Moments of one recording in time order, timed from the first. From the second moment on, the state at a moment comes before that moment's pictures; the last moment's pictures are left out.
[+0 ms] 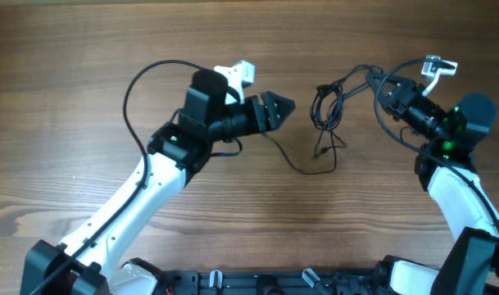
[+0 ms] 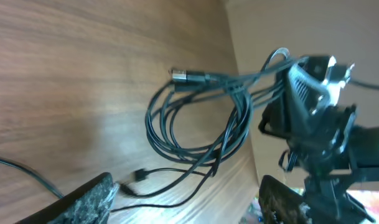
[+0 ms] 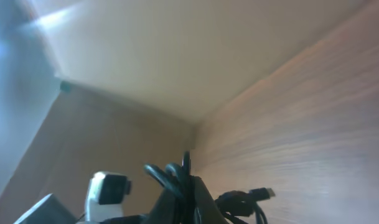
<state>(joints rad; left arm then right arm) -0.52 1.43 1.00 -0.09 0.53 -0.82 -0.27 1.42 0.64 0.78 -1.06 1.13</state>
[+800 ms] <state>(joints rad) -0.70 1.81 1.00 0.42 0.62 -1.35 -0.27 1.42 0.64 0.95 -1.20 1.24</state>
